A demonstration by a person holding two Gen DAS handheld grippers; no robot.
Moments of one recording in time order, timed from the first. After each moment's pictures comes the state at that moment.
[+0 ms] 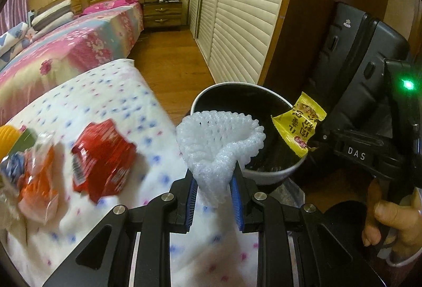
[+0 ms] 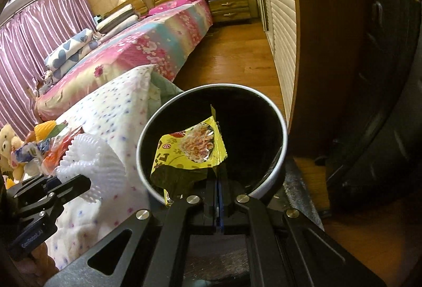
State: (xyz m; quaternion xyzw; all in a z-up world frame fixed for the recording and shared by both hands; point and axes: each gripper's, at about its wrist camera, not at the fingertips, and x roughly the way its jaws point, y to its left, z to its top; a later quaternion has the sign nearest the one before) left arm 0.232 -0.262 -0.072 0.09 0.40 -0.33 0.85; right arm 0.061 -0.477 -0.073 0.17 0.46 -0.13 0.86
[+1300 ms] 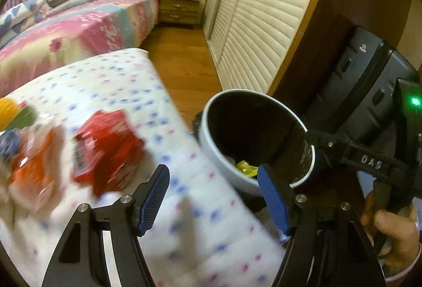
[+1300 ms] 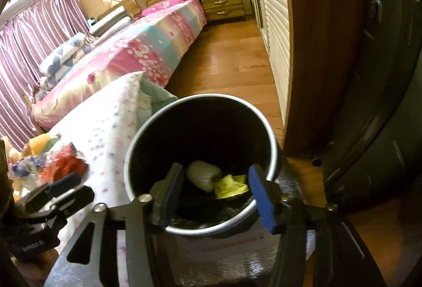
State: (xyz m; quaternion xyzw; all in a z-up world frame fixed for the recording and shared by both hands) left arm 0.214 -0.229 -0.076 0.02 0.41 -0.30 0.86; right arm 0.067 -0.483 -0.067 0.20 0.45 -0.13 0.86
